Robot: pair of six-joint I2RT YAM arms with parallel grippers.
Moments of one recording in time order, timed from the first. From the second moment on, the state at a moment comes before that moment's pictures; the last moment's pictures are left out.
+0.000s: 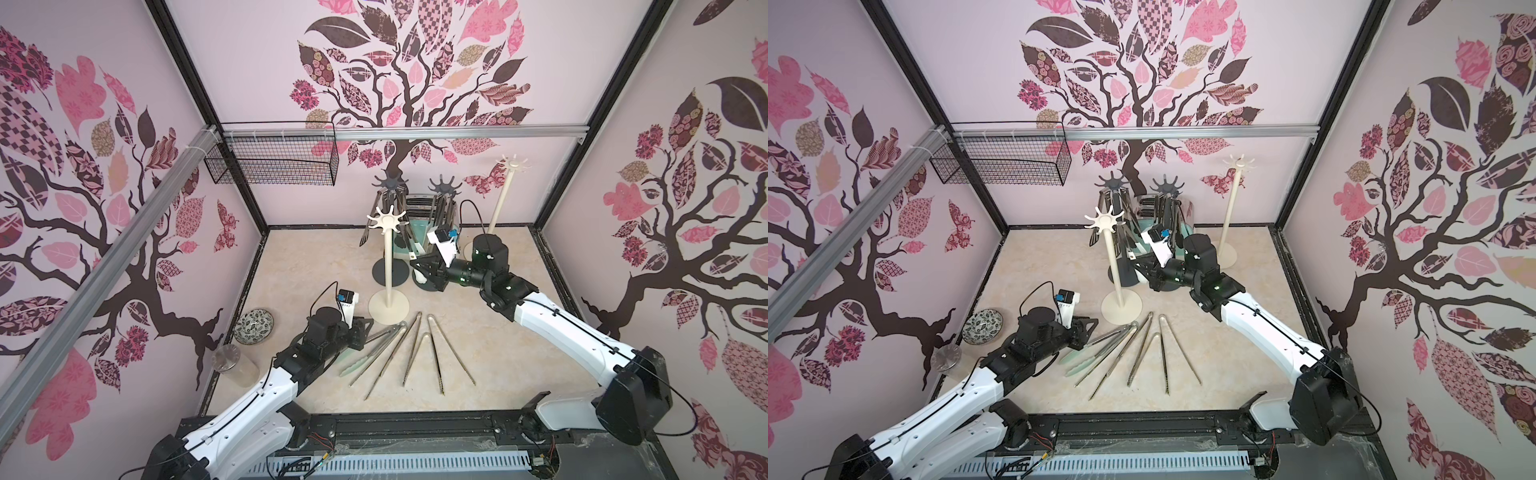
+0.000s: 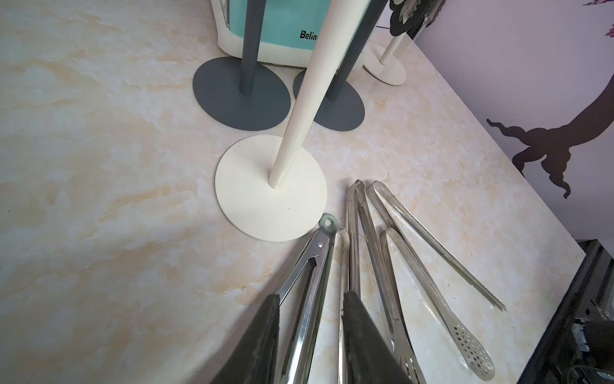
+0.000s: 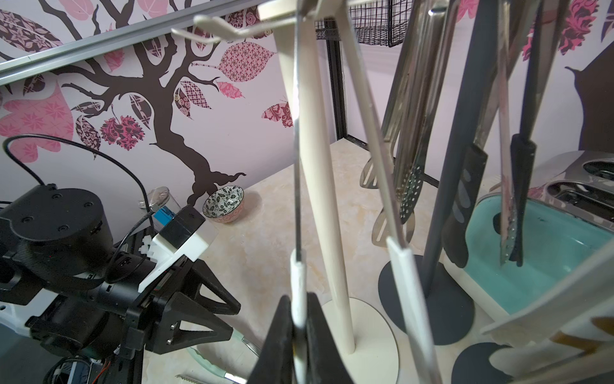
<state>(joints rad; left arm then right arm) -0.58 0.86 0.46 -0.11 0.10 -0.34 0.54 1.36 1.10 0.06 -0.56 0.08</state>
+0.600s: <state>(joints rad) -0.58 0.86 0.46 -0.11 0.10 -0.34 0.54 1.37 1.10 0.03 -0.55 0.08</state>
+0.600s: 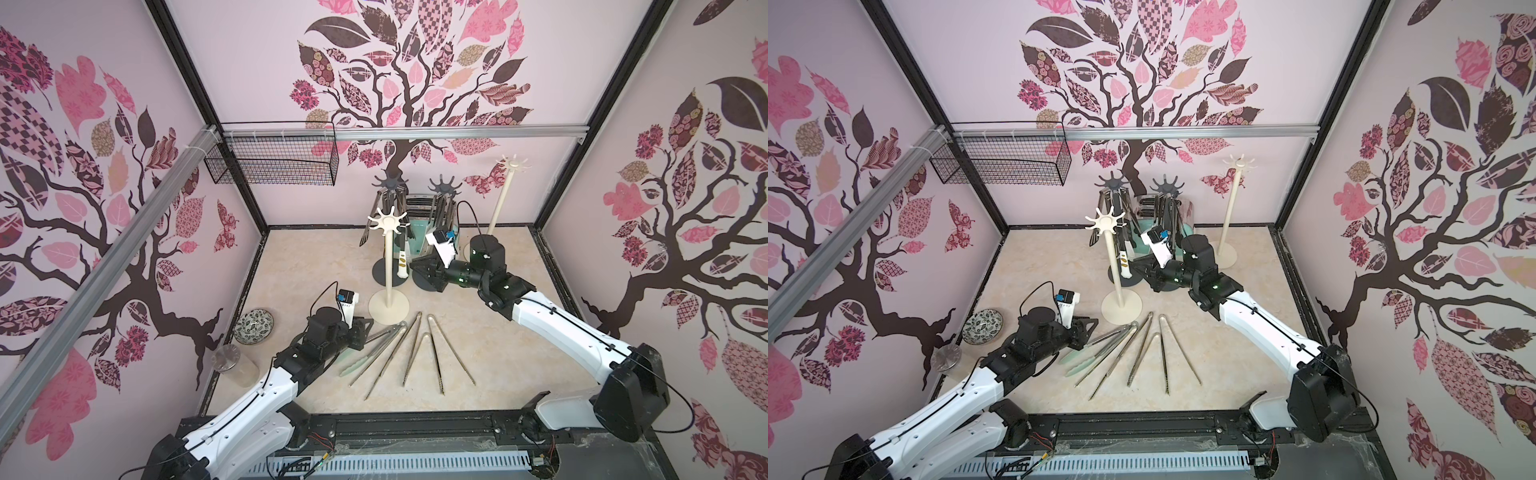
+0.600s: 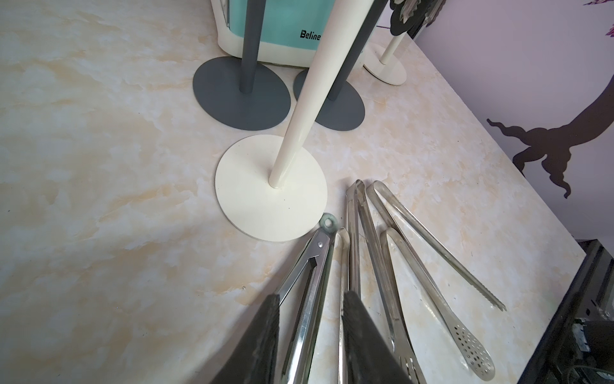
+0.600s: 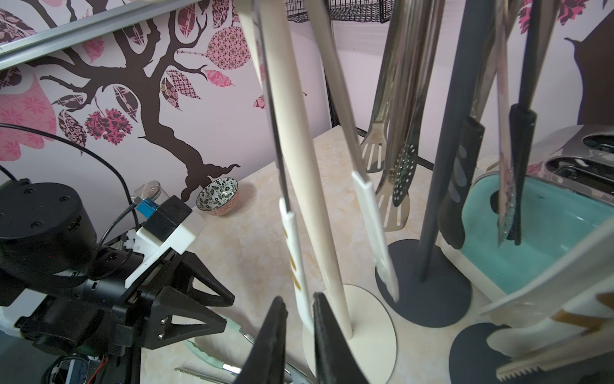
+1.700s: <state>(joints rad) -0.58 1.05 0.73 -0.58 0.09 -0.43 0.54 1.12 0.79 0.02 -0.41 0.12</state>
